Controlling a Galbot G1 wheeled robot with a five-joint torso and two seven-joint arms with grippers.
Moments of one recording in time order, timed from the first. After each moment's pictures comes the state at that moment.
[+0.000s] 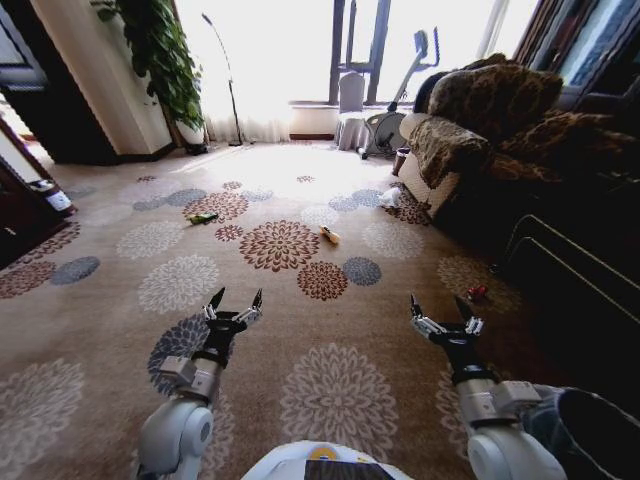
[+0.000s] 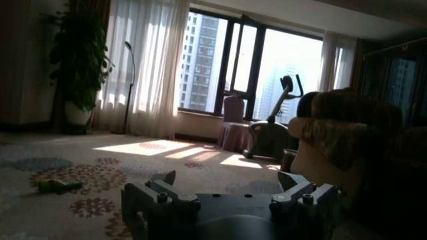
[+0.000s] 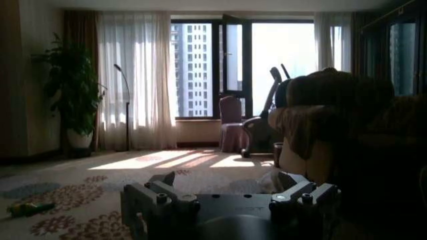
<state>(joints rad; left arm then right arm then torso) 1.66 -1.48 -0.64 -2.34 -0.28 0.13 0.12 -1.73 1.49 0.69 2.42 0.19 -0.12 -0.07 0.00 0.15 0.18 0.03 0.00</state>
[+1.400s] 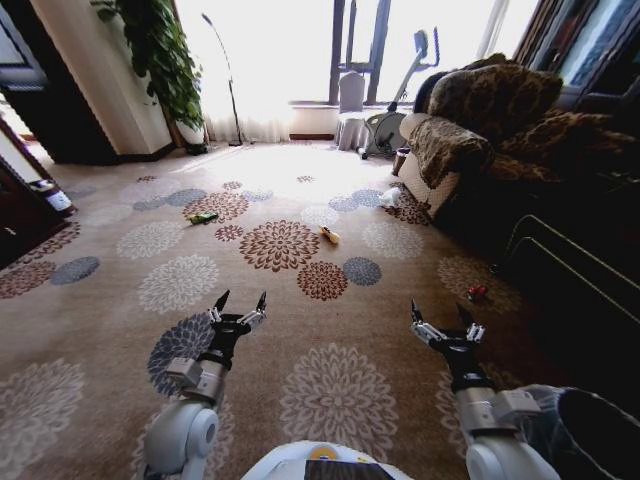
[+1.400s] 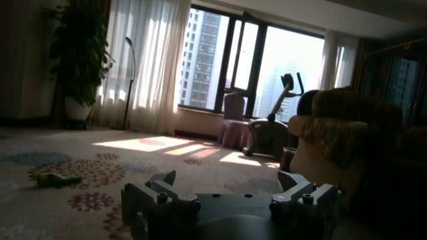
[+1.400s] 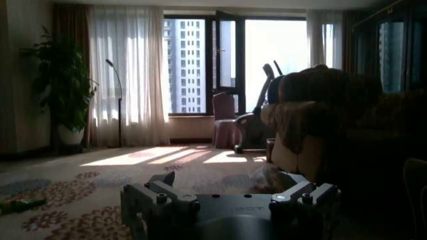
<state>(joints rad) 1.66 -1.49 -0.63 -2.32 -0.27 0.12 0.12 -1.79 1.53 0.69 2.42 0.17 -0.07 -0.07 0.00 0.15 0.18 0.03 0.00</state>
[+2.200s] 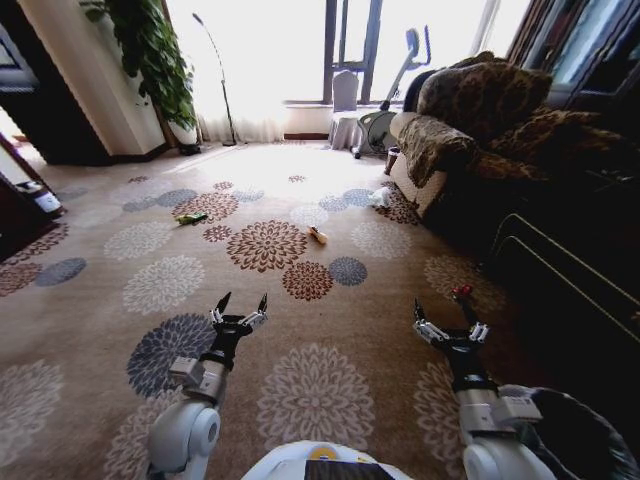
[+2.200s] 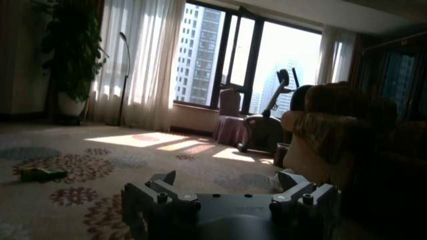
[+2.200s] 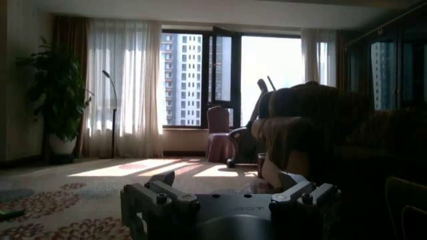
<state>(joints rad) 1.66 -1.49 -0.62 -2.31 -0.27 0.12 0.12 -1.79 1.53 0.69 2.40 0.14 0.00 -0.06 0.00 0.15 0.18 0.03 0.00</state>
